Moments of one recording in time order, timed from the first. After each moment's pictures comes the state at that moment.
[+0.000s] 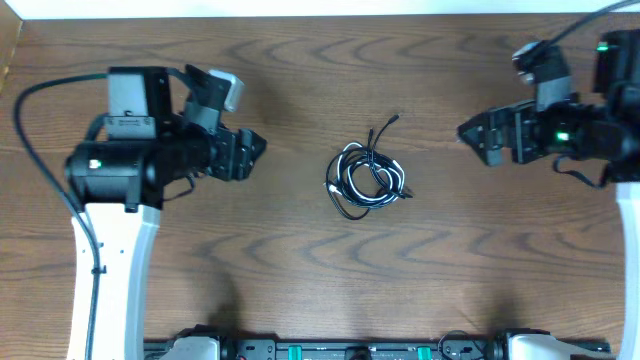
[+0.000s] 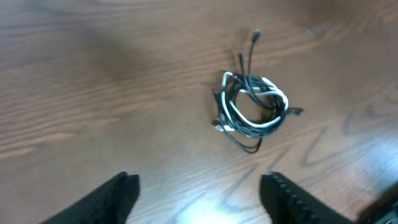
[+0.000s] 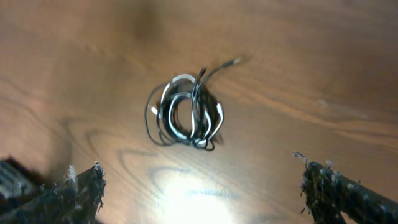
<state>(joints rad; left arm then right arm) -0.05 1.31 1.45 -1.13 0.44 0.20 0.03 1.42 1.73 -1.34 -0.45 -0.17</state>
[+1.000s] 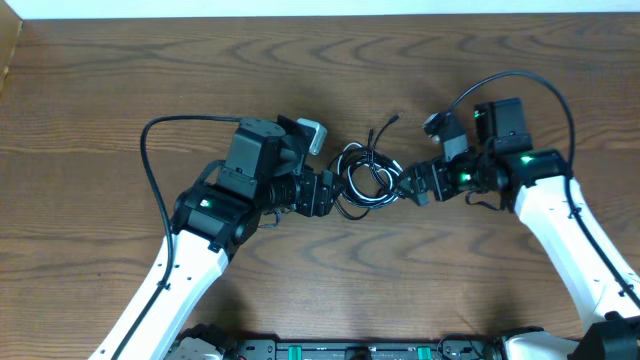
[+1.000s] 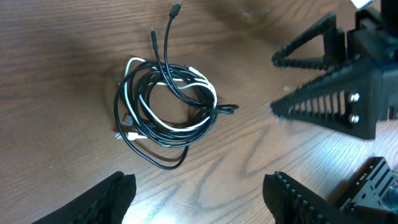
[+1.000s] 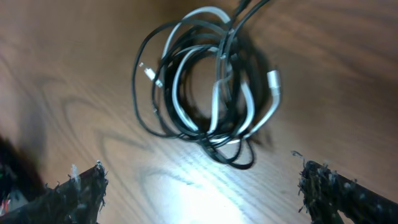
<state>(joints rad) -0.44 1.21 1.03 -0.65 0.38 -0.22 0.20 1.44 1.02 -0.70 -0.53 -0.10</state>
